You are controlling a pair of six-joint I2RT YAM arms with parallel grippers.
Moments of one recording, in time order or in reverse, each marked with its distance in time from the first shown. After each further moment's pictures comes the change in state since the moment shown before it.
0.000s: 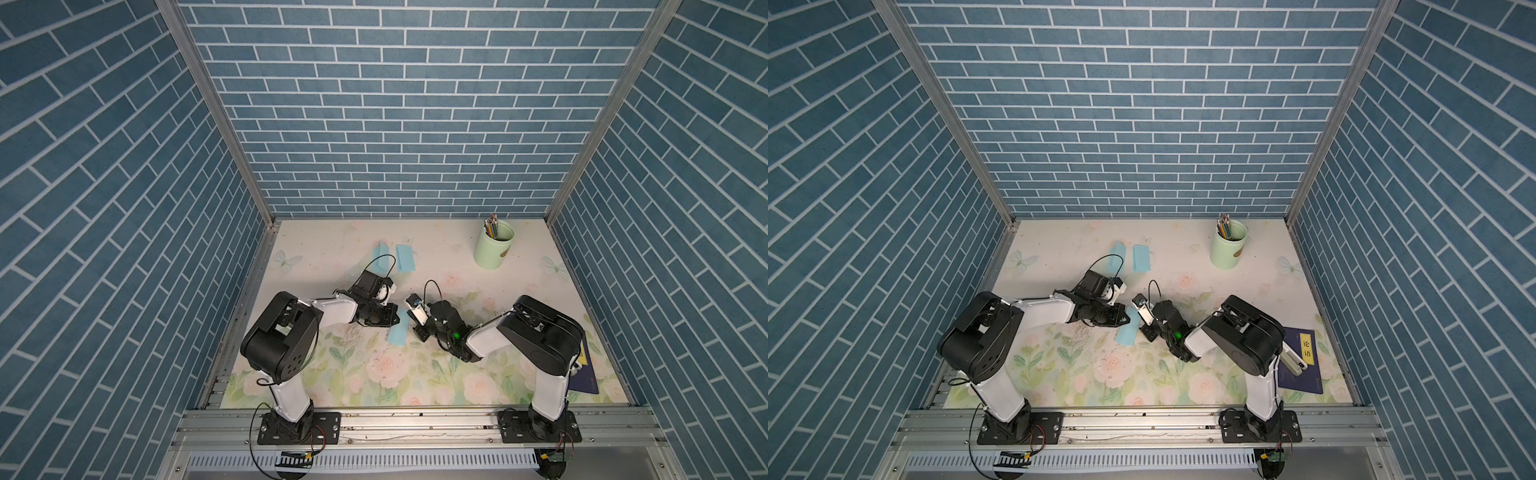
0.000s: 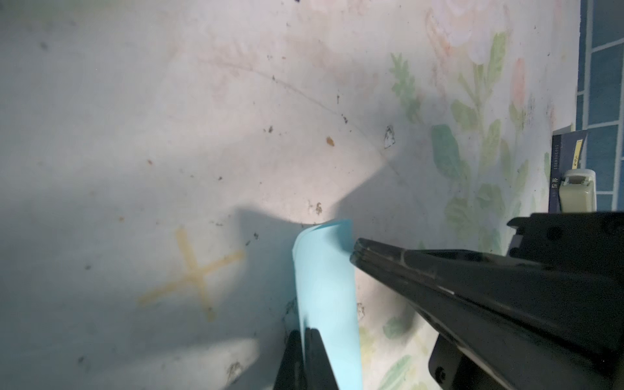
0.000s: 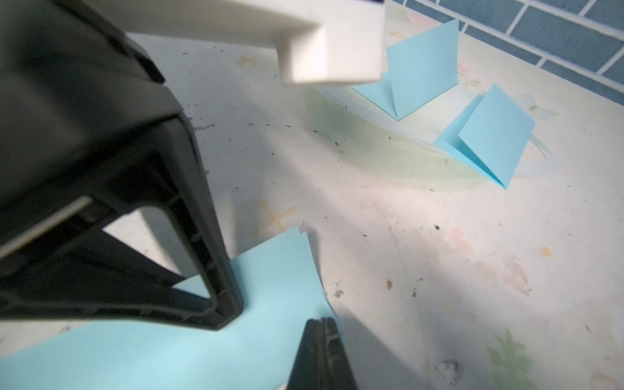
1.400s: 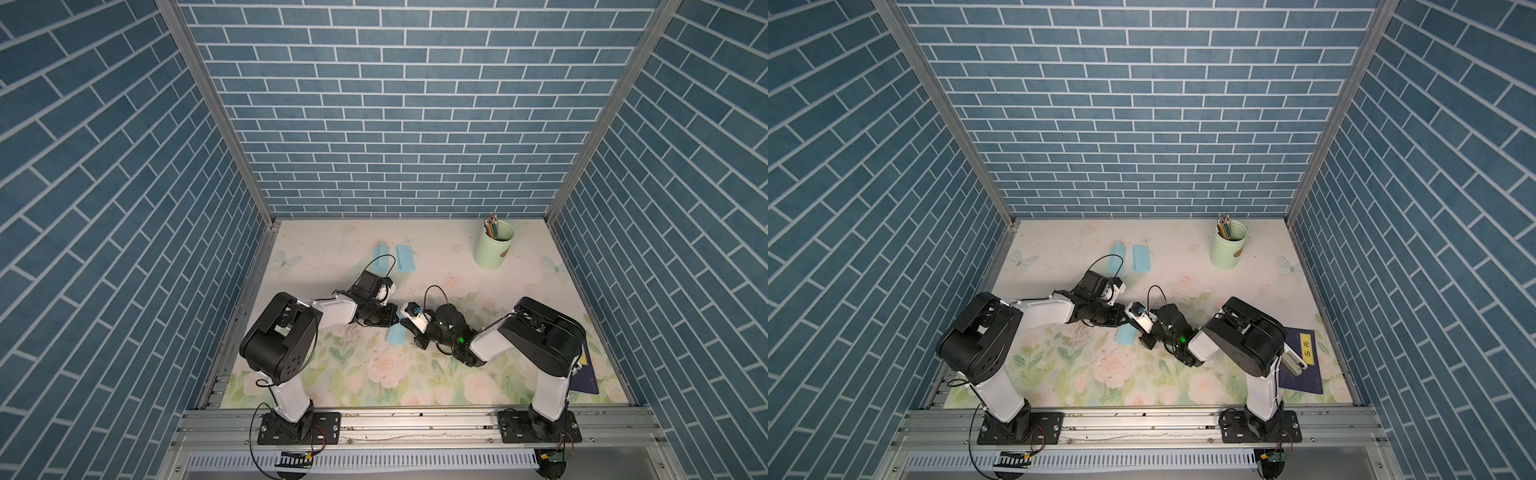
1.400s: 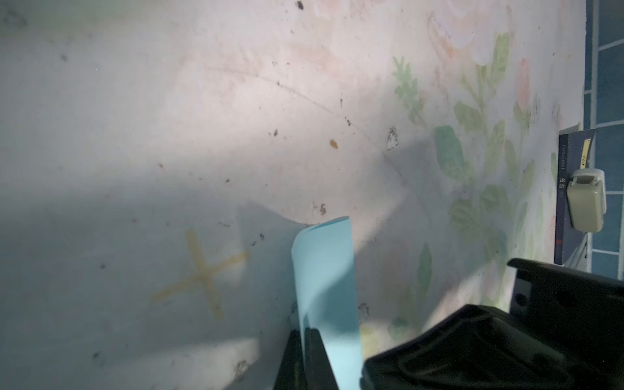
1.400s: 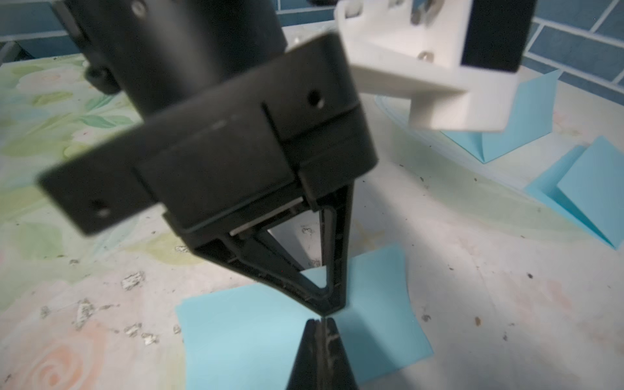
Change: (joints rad) left arm 0.000 -0.007 -0.005 0.002 -0.017 0.011; right arm -0.003 0.006 -0.051 0.112 -0.256 -0.044
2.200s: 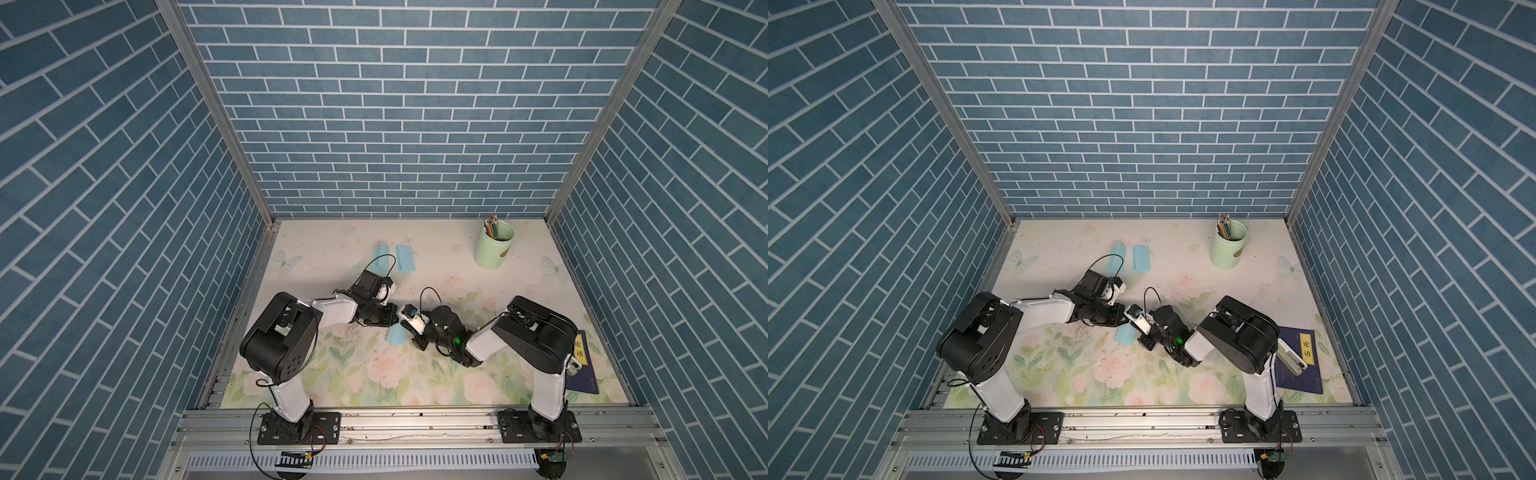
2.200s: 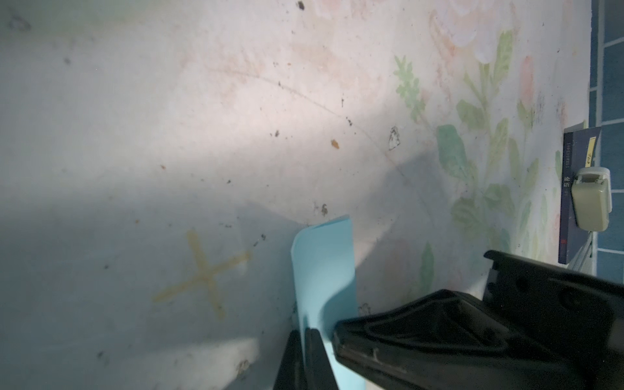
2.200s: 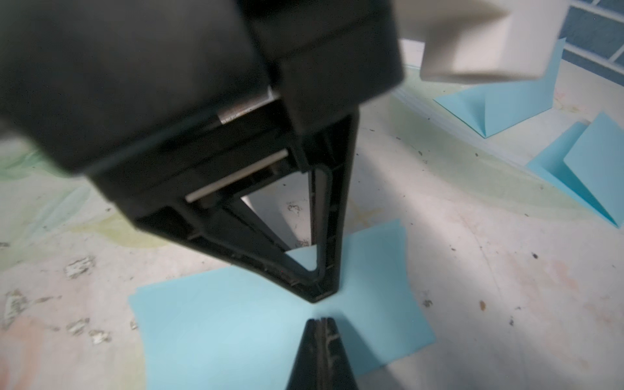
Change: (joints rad) left arm 0.000 0.002 0.006 -0.012 -0.006 0.008; right arm 0.028 0.025 0.002 -0.032 0.080 -0.025
